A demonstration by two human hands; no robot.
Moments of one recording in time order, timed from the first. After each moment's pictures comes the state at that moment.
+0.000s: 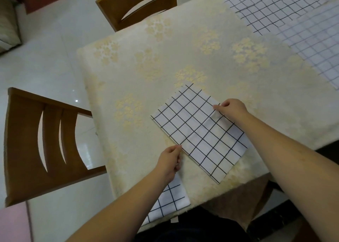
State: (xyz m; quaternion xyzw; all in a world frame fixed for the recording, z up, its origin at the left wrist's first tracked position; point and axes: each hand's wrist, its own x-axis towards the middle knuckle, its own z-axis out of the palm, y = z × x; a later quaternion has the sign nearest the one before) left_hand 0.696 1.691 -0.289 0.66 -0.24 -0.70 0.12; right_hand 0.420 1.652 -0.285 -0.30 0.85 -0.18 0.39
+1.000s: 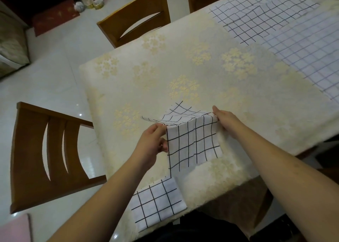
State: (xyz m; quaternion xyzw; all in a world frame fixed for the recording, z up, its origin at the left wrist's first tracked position) left_hand 0.692 1.646 -0.173 0.55 -0.42 -0.69 0.20; right_hand 0.427 1.682 -0.274 -0.22 0.79 -0.29 0.49
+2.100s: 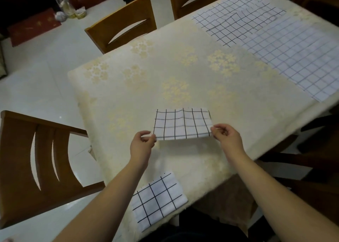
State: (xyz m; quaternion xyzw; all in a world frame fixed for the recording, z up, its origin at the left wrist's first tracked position) left_hand 0.736 1.641 -0.259 0.63 -0.48 -0.56 0.25; right_hand 0.494 1.781 -0.271 -0.13 0.75 -0.54 0.36
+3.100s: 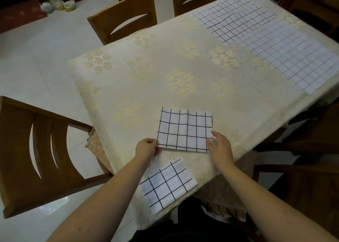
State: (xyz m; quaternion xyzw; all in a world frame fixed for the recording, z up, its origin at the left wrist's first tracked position) left_hand 0.790 1.649 -0.298 0.66 -0.43 -0.61 0.11; right_hand 0.588 1.813 -0.293 -0.27 0.88 -0.31 0.25
